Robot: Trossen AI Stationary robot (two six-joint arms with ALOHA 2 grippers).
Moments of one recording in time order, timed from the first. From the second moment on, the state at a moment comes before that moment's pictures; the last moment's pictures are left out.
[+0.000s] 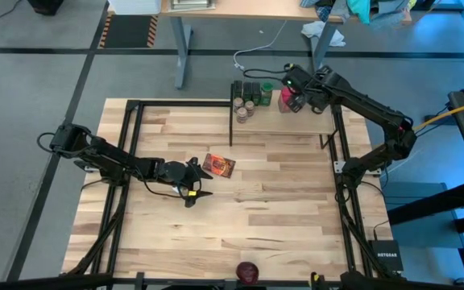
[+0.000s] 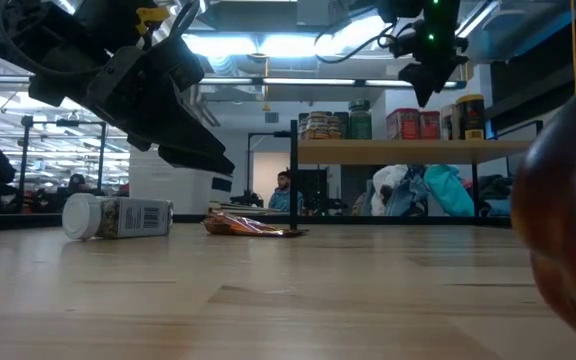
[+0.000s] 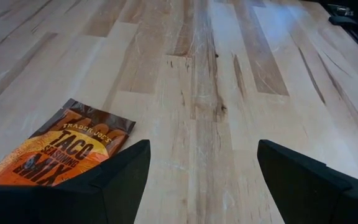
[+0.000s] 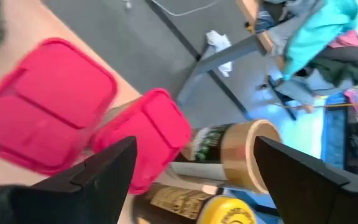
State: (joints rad) left arm -0.14 1.42 0.43 0.51 -0.11 -0.19; right arm -0.62 1.47 1.49 -1.15 0.73 0.04
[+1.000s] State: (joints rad) left arm -0.14 1.42 0.43 0.51 -0.11 -0.19; right arm -0.69 1.47 1.45 -1.12 0.69 -0.02
